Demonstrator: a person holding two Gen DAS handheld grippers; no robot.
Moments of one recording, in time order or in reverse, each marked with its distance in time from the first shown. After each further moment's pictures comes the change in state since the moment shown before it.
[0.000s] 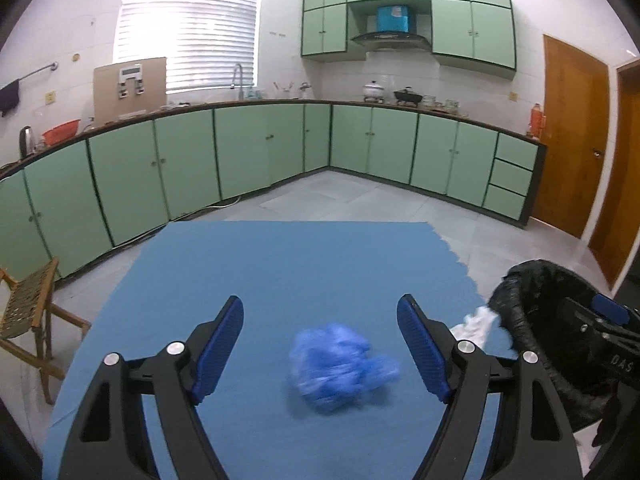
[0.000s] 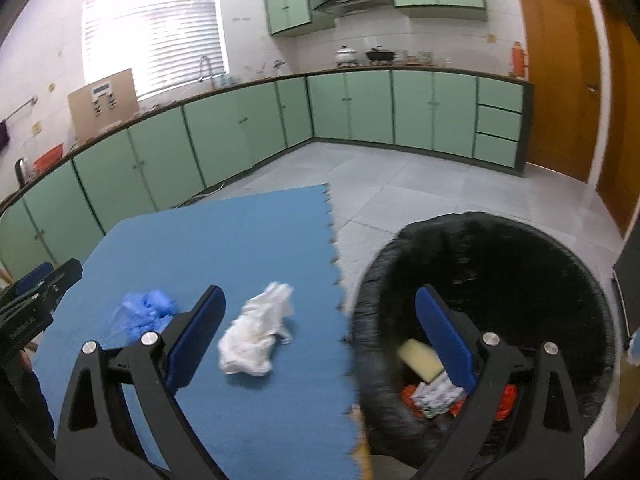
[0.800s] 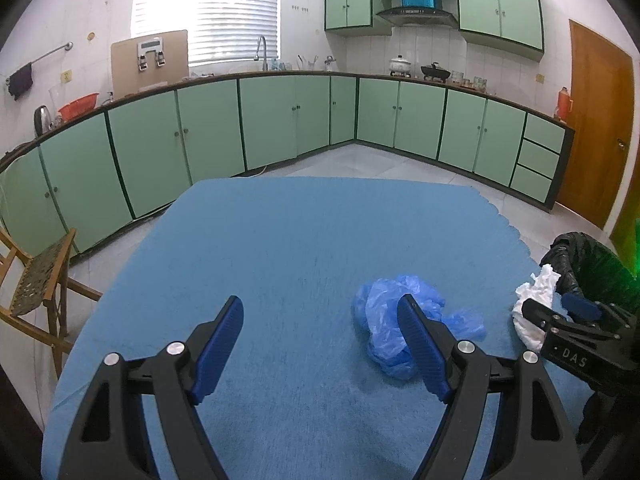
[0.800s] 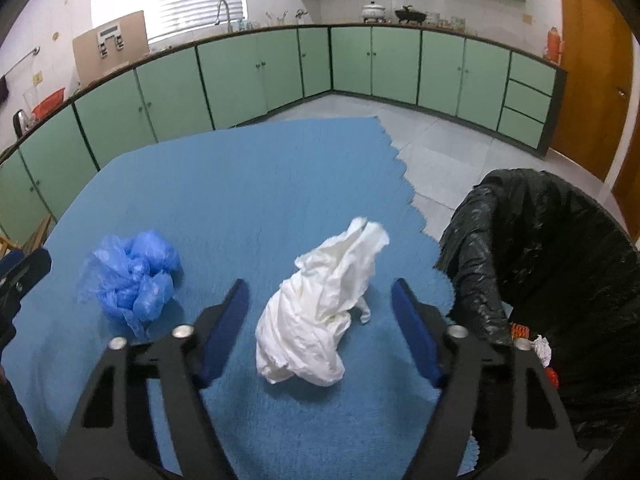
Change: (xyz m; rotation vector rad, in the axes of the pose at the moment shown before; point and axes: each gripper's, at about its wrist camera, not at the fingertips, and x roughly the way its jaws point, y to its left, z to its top) left arm 0.036 0.032 -0.030 -0.023 0.098 0.070; right arm 0.087 0.055 -0.034 -0.079 0.174 0.013
